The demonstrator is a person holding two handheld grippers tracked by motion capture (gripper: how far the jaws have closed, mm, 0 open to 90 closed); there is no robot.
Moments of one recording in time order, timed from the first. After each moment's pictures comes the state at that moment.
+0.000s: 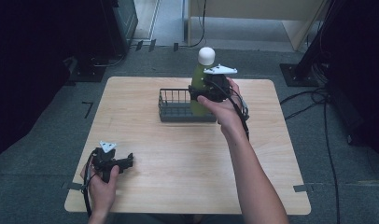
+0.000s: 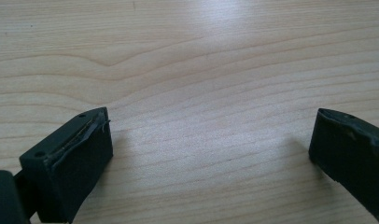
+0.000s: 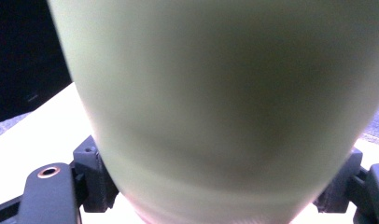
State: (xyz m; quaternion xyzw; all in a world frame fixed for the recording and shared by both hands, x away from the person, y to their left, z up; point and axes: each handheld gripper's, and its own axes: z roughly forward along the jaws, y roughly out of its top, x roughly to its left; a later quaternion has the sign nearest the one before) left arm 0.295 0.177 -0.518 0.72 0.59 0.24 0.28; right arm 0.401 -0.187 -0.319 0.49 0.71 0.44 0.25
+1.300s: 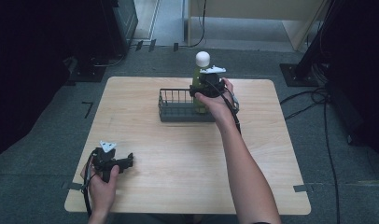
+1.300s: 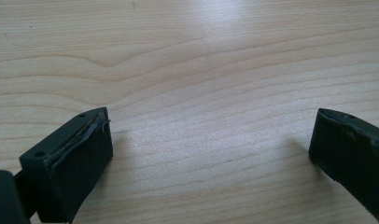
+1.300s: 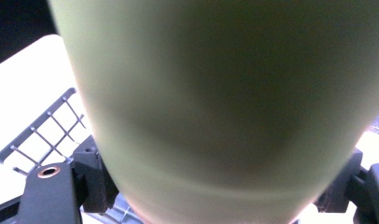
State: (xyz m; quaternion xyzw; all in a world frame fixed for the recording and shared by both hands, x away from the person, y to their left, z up) left arm 0.295 0.177 -0.519 0.72 0.59 0.24 0.28; right arm 0.460 -0.182 -0.377 0.52 0.71 0.39 0.27
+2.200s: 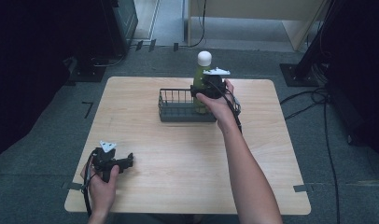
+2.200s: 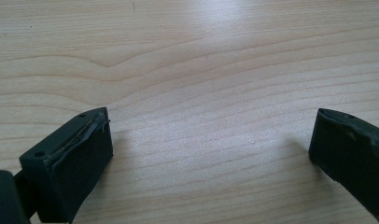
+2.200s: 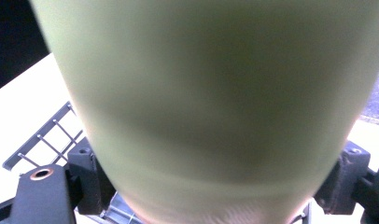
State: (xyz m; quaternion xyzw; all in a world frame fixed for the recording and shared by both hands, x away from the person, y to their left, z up) left arm 0.295 0.177 -0.518 0.72 0.59 0.24 0.28; right arm 0.461 -0.190 -0.385 0.53 0.70 0.42 0.25
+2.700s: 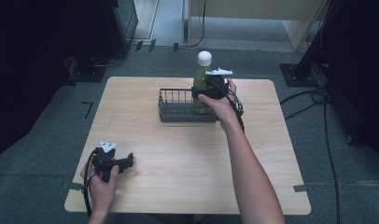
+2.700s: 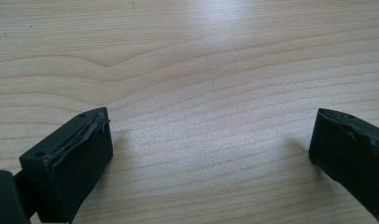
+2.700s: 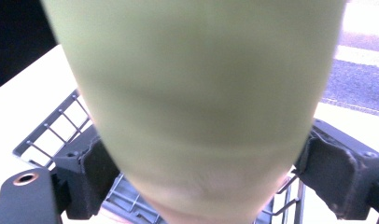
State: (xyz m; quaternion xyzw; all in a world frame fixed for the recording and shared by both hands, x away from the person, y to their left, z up) left arm 0.295 0.177 -0.519 0.72 0.59 0.24 0.28; right arm 0.455 -0.197 -0.382 0.53 0.70 0.41 0.23
